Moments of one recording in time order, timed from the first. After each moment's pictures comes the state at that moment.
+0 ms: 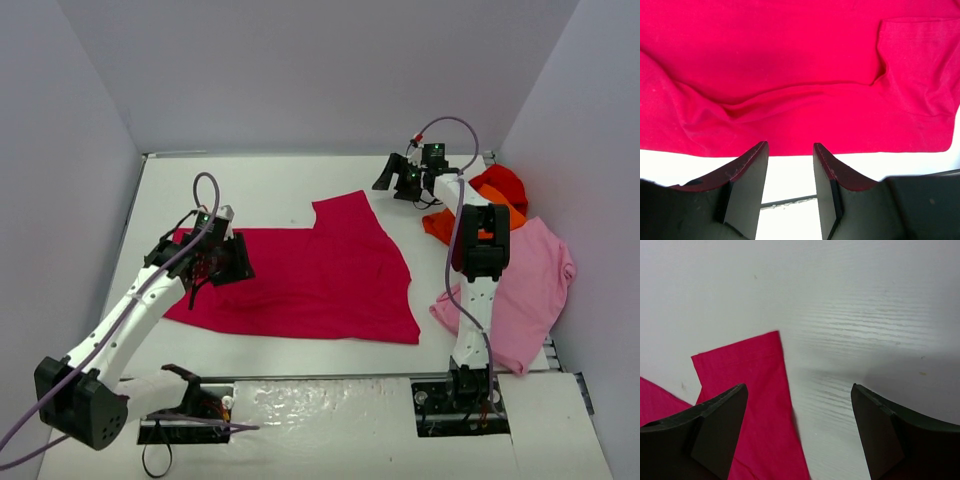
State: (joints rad) left arm -0.39 1.14 1.03 -0.85 0.05 -0.59; right arm 0.04 2.30 1.79 -0.28 -0.46 0.37
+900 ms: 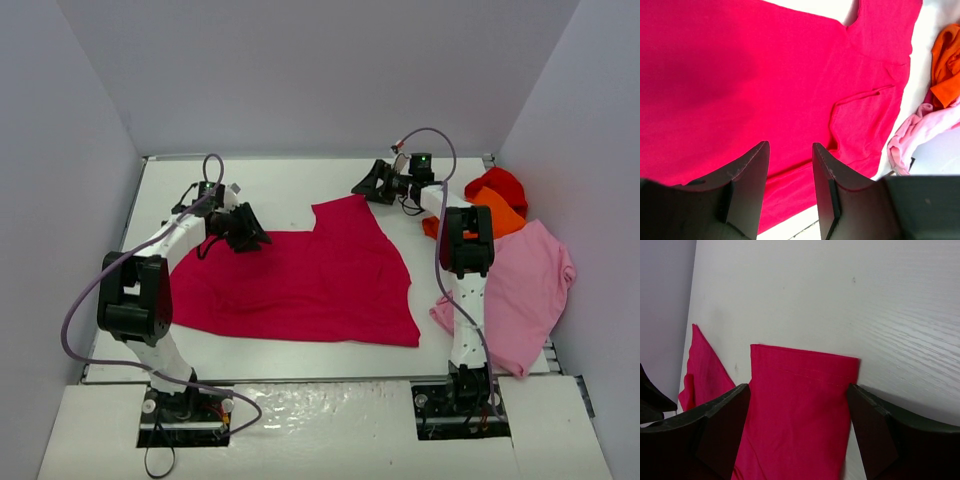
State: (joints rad) left arm -0.14 1.73 1.22 -0.48 0.51 -0.61; right arm 0.07 2.49 1.84 -0.01 -0.84 0.46
